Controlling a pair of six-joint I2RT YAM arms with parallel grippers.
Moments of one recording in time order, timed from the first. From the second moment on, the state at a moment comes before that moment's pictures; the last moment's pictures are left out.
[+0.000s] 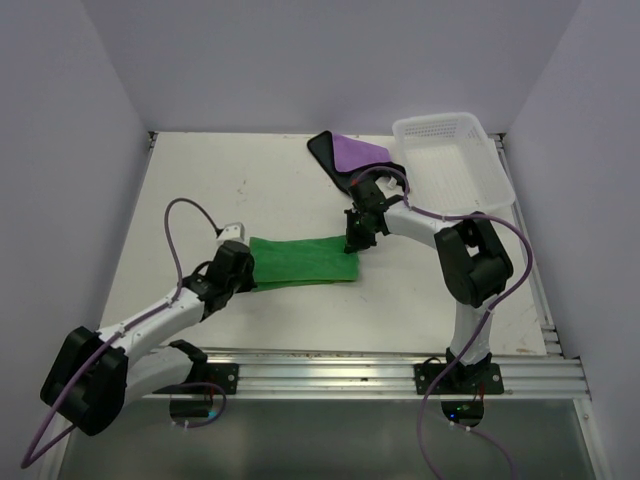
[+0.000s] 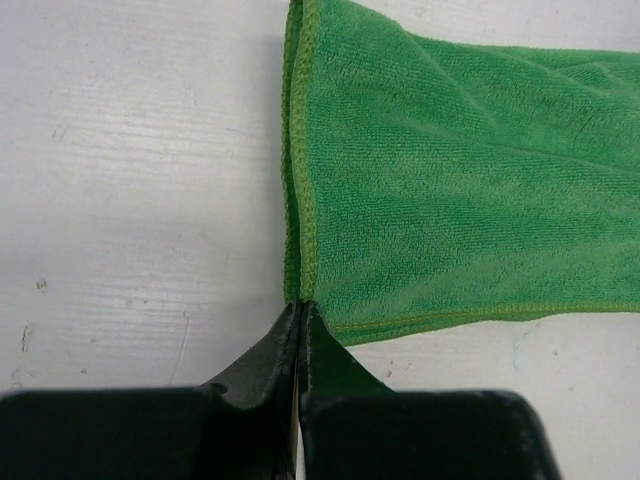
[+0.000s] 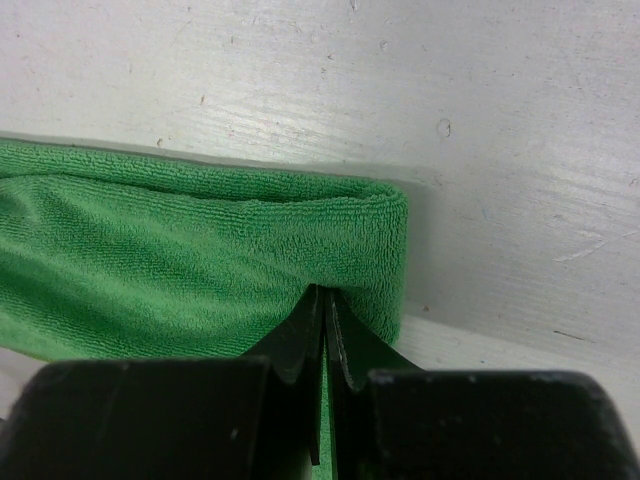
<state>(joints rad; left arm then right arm) -0.51 1.09 0.45 -0.20 -0.27 -0.57 0.53 1.94 1.27 -0.45 -0.11 0.53</state>
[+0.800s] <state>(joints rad) -0.51 1.06 0.39 -0.23 -0.23 -0.65 0.53 1.93 1.27 -0.44 -0.13 0.51</state>
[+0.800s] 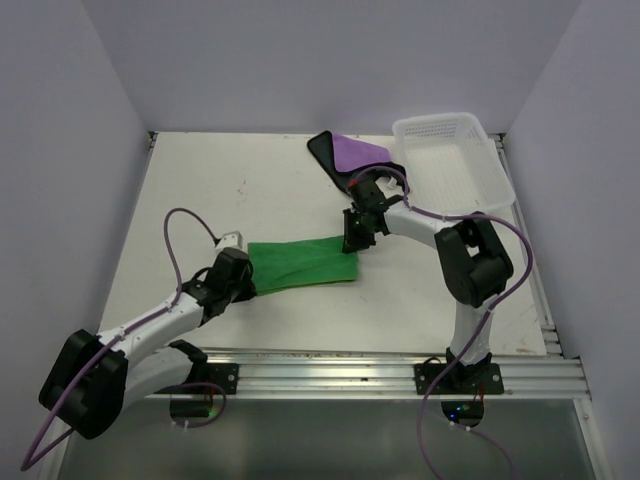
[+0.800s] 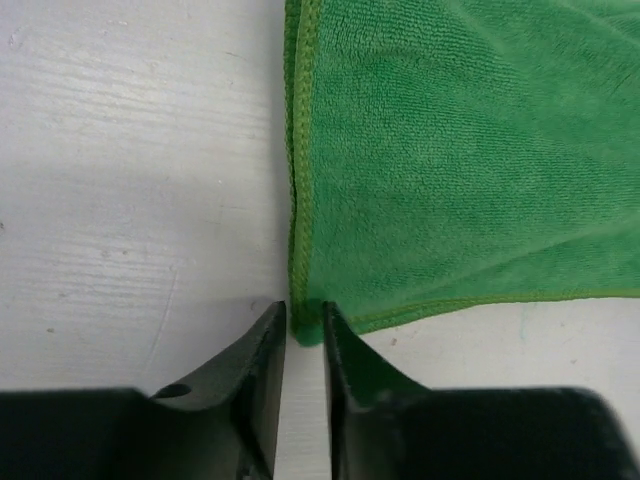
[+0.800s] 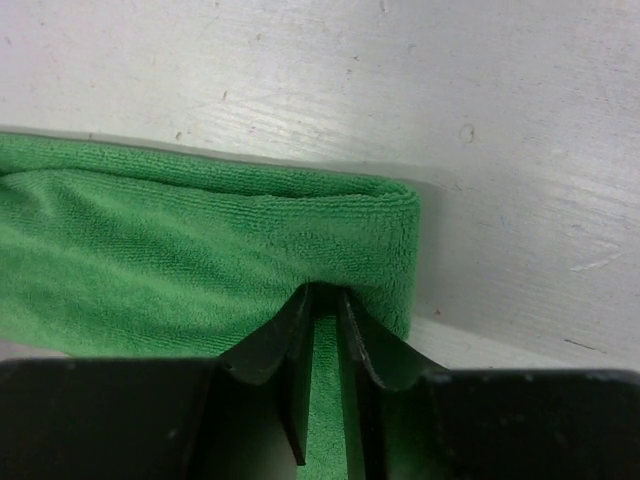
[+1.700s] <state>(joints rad) -0.52 1.48 1.11 -0.29 -0.05 -0.51 0.50 1.36 0.81 -0.41 -0.10 0.67</state>
